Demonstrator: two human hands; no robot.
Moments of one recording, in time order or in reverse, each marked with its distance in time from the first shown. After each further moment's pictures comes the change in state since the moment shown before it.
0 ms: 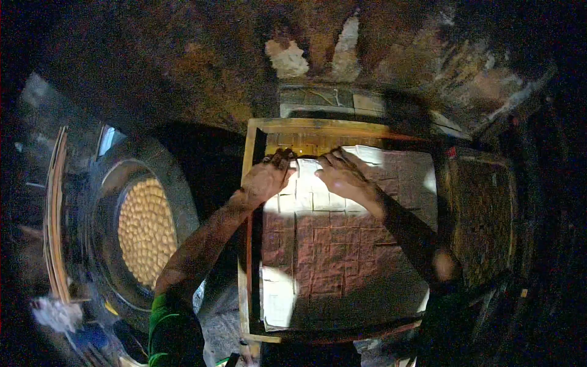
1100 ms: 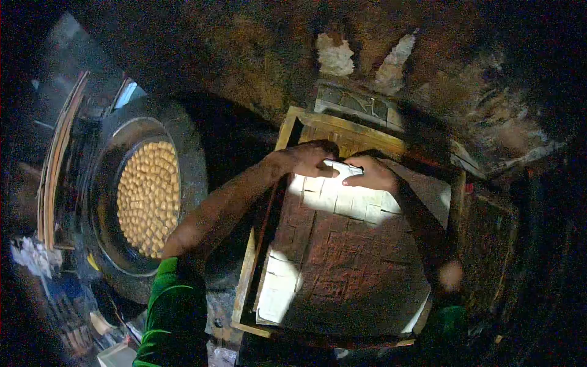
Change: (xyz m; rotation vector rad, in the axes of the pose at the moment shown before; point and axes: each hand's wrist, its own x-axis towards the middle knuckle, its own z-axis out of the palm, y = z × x) left_hand 0.060 -0.026 0.012 -0.541 -0.070 0.408; right_hand 0.037 0.039 -0.005 0.869 -0.571 0.112
